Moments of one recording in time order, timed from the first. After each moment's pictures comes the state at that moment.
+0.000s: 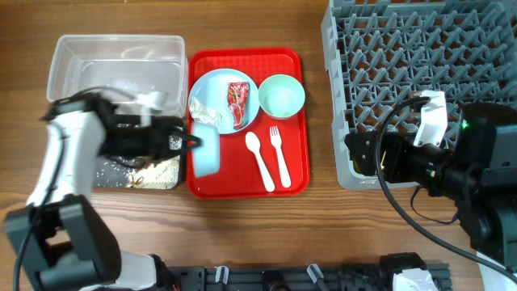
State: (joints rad) left arm 0.16 1.64 1.16 -1.36 1.12 0.39; right arm 0.09 0.96 1.35 -1.19 -0.45 0.29
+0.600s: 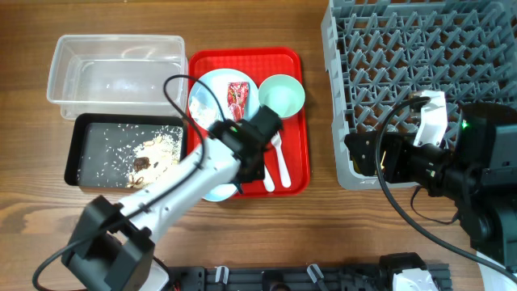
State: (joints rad) left arm -0.74 1.64 1.16 -1.02 -0.12 -0.78; right arm 0.09 0.96 1.35 -1.19 -0.45 0.29
